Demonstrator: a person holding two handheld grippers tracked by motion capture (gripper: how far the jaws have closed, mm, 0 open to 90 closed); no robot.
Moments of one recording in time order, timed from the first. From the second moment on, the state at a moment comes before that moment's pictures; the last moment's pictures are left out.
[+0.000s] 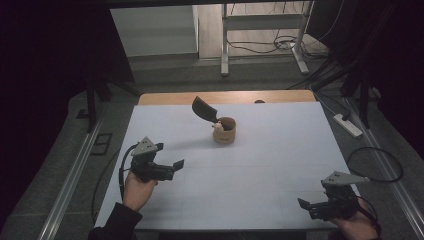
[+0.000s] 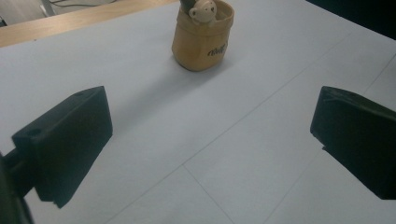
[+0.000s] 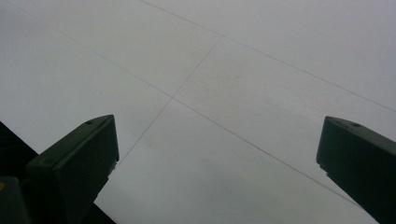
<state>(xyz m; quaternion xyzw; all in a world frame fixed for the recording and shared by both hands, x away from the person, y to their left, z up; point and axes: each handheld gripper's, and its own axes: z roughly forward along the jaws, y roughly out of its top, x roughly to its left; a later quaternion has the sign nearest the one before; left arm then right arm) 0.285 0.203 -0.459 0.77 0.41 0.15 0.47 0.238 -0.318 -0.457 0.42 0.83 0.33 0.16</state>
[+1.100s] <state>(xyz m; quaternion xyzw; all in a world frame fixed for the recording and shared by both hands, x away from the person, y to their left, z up) 0.230 0.236 -0.467 0.77 0.44 0.15 0.44 0.236 -0.319 -0.457 0.43 0.83 0.32 0.16</state>
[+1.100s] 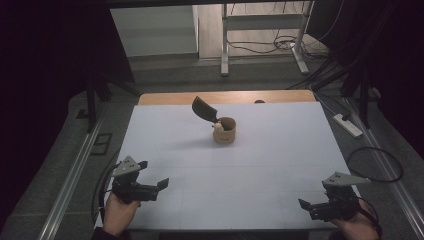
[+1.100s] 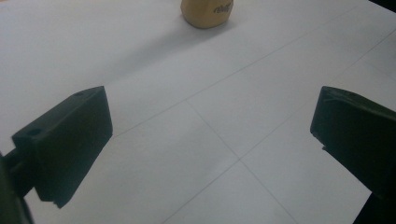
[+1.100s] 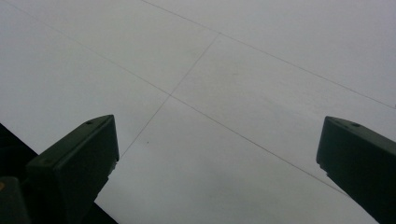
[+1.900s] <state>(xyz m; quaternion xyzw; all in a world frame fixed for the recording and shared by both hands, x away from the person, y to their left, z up) 0.194 0.260 -0.472 0.75 0.48 0.17 0.42 0.236 -0.319 -0.458 0.43 0.83 0.32 0.16</state>
